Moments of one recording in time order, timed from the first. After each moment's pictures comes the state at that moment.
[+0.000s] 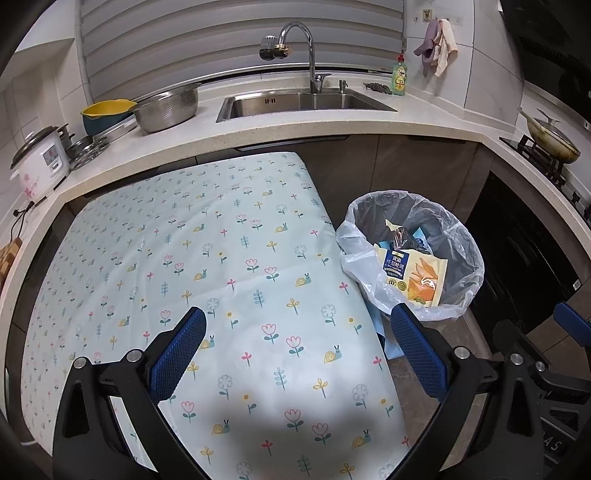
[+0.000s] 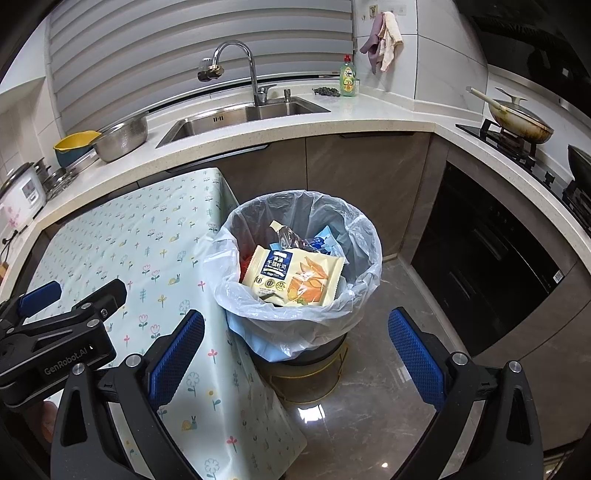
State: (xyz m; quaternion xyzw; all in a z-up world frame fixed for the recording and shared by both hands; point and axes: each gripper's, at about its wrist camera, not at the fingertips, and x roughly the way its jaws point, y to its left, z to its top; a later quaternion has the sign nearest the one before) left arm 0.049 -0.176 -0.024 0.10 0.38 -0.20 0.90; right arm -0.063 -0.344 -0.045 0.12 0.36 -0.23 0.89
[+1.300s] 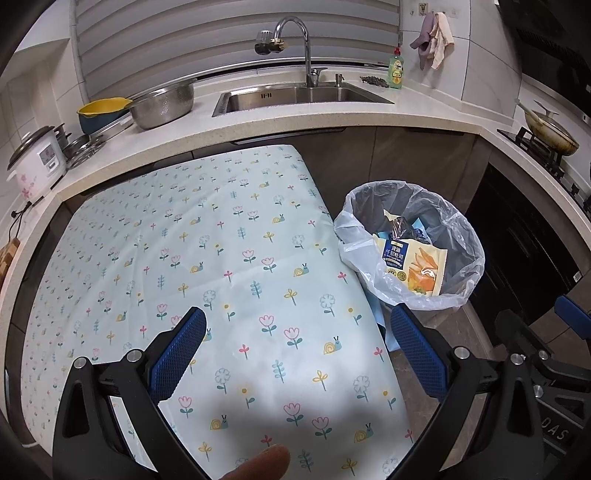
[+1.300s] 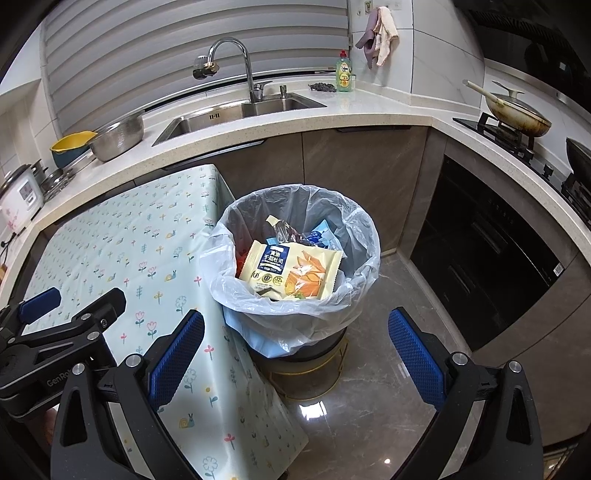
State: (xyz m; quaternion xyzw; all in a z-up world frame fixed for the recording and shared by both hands) left arm 0.046 -0.176 -0.032 0.11 0.39 -0.21 0.89; right arm -0.063 -0.345 -0.051 0.13 0.37 -0.23 0.89
